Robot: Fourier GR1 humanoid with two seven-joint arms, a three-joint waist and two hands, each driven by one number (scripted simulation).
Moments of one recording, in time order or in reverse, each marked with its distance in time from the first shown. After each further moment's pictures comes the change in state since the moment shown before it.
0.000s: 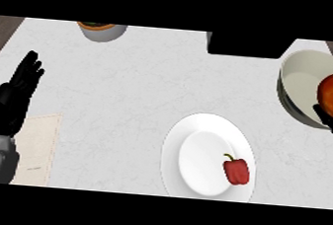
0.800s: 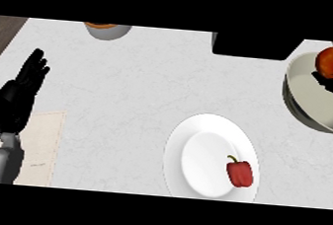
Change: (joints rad) left arm -0.021 -0.018 -0.007 0.001 -0.018 -0.010 0.008; right arm -0.288 0.013 -0.084 0.850 0.071 -0.181 -0.487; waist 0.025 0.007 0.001
